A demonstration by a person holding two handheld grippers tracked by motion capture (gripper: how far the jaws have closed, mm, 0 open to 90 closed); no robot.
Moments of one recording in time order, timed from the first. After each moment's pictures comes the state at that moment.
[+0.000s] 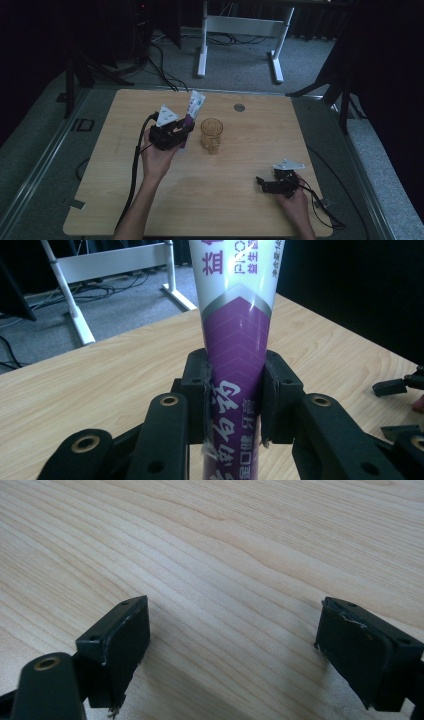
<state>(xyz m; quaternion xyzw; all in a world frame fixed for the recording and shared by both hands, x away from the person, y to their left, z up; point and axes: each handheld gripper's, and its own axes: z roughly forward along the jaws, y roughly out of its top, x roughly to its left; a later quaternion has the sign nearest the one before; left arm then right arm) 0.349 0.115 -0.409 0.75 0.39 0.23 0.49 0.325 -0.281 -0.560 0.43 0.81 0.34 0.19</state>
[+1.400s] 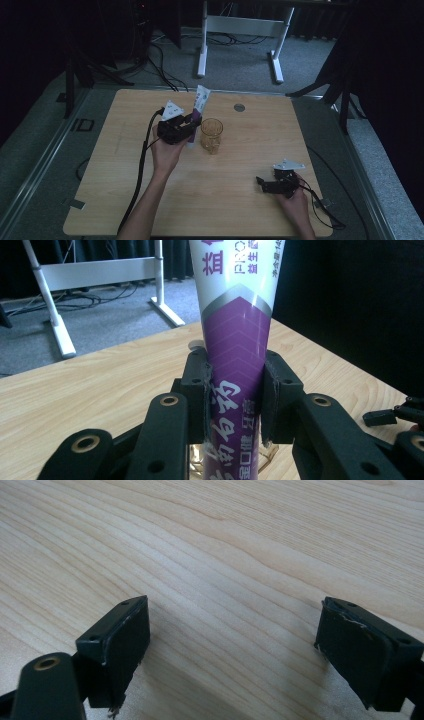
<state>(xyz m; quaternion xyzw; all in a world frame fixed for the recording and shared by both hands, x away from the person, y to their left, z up) 0.372 0.101 -0.415 0.72 0.39 0.21 0.53 0.325 -0.281 -0.560 0.43 0.81 0.34 0.19</state>
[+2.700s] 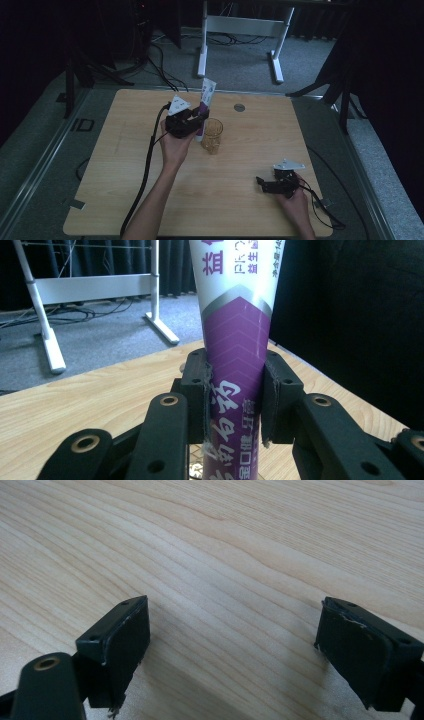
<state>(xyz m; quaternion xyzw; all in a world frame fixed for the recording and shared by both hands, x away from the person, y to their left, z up) 0.388 0.083 -0.412 0.70 0.39 0.21 0.56 0.325 -0.282 -0.560 0.43 0.81 0.34 0.19</state>
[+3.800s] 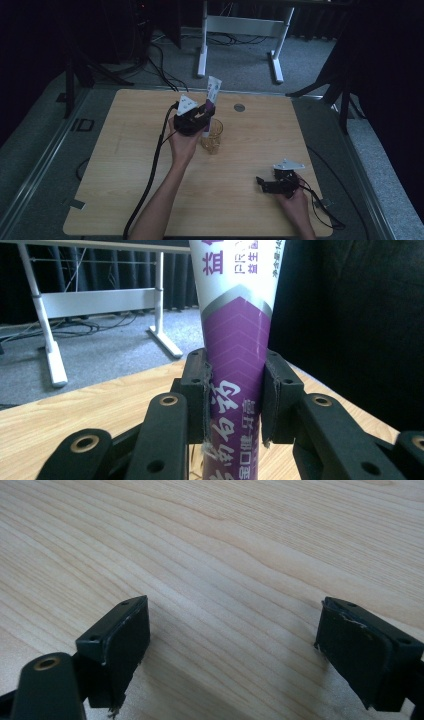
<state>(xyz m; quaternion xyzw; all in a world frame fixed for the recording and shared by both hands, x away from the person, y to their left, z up) 0.405 0.065 -0.424 0.68 0.39 0.23 0.57 0.325 -0.281 -0.560 0.43 0.81 0.34 0.19</state>
